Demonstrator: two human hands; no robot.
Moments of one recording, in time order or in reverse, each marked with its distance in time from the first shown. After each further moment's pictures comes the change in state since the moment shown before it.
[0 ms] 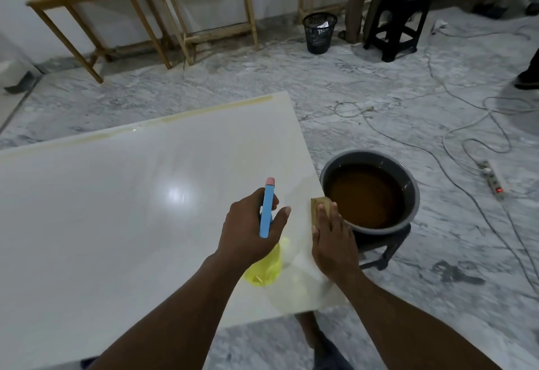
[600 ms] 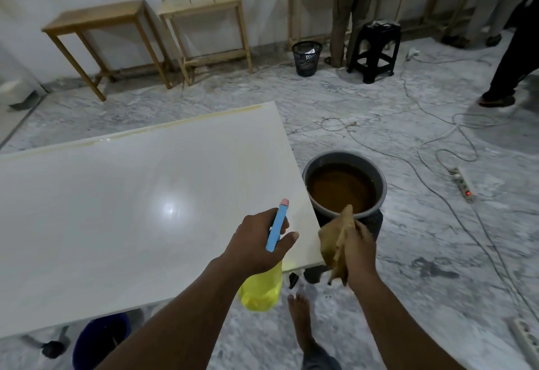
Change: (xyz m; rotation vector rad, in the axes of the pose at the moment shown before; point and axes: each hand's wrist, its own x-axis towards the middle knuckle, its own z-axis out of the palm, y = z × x) left_hand -0.115 0.047 0.006 0.065 -0.264 0.065; right_hand -0.127 0.014 -0.130 1.235 0.058 0.733
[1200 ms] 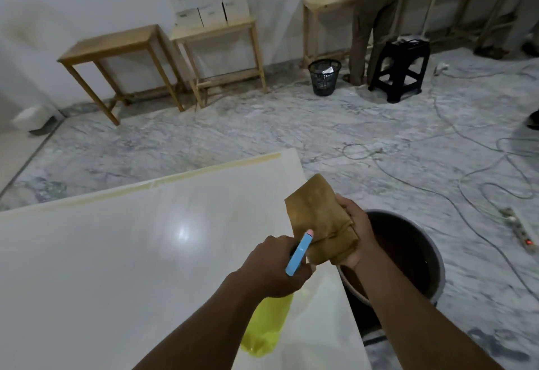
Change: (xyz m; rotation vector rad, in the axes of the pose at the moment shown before) left_hand 0.217 -0.036 -0.071 0.217 -0.219 -0.066; right_hand 0.147 -0.197 0.151 0.528 -0.624 0.343
